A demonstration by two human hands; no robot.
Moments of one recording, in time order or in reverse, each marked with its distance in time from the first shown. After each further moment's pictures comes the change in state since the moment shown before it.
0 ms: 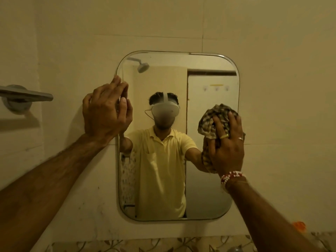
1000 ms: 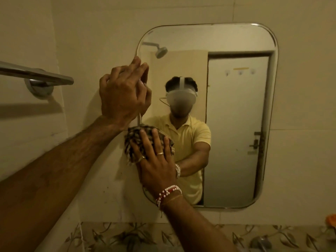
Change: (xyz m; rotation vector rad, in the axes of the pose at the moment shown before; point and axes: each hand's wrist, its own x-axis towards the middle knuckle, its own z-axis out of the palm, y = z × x) left_hand 0.005 -0.007 -0.011 0.080 -0.111 0.022; right_hand -0.117 -0.202 0.091 -0.011 -0.266 -0.435
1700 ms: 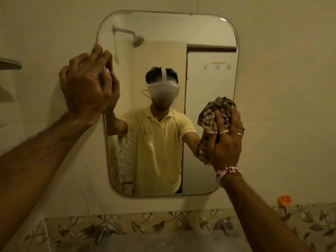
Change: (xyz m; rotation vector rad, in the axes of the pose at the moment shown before) left_hand -0.010 0.014 0.017 -0.031 0.115 -0.123; right_hand -0.060 0.235 -0.088 0.007 0.305 0.439
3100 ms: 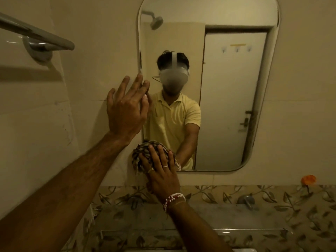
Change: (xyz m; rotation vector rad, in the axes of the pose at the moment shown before) left_hand -0.100 -0.019 -0.020 -0.072 -0.234 0.026; right_hand -0.205 -0.197 0.069 -0.025 -0.497 -0.386
